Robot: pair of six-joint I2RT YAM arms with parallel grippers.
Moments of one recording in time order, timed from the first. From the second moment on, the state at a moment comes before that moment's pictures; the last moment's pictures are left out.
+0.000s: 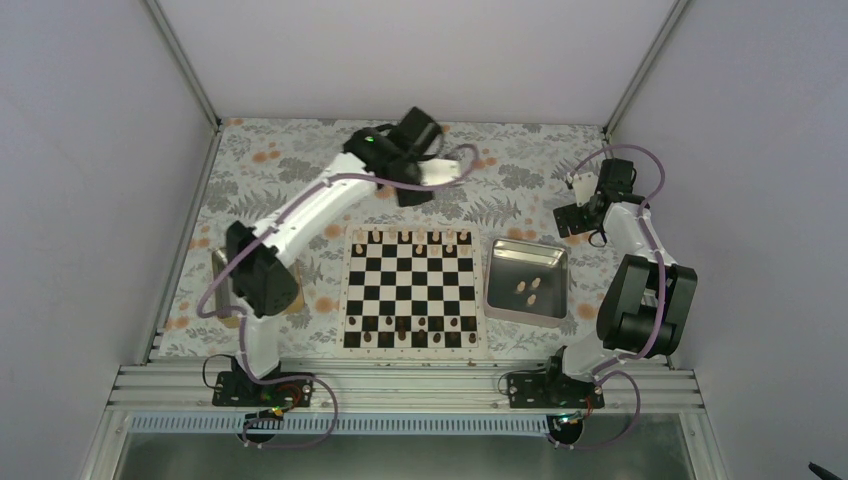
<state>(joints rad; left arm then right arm) -0.69 1.92 1.96 -1.12 -0.03 0.71 -0.23 1.56 1.09 -0.58 -0.05 -0.48</state>
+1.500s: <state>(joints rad) -1.11 2.61 2.52 -1.02 0.22 0.71 -0.26 1.56 1.09 -0.57 -0.05 -0.48</state>
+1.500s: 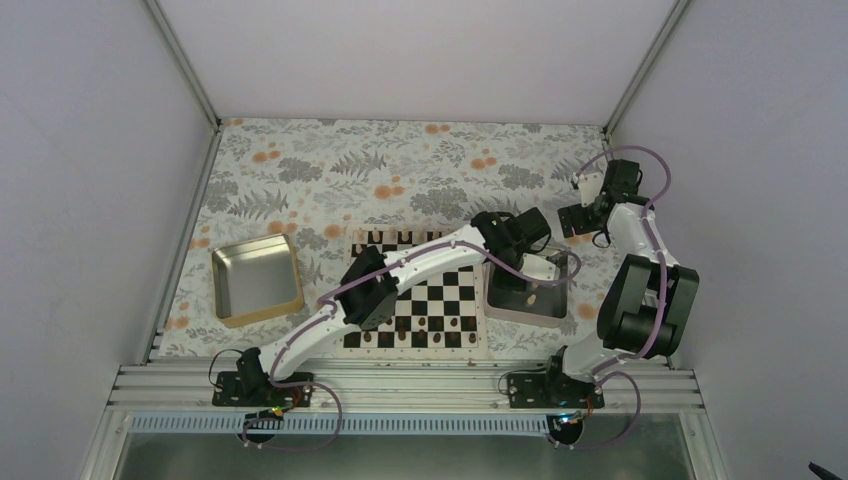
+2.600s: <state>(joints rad) -1.12 2.65 2.52 -0.98 0.23 0.73 -0.26 1.56 1.09 -0.57 -0.06 -0.49</state>
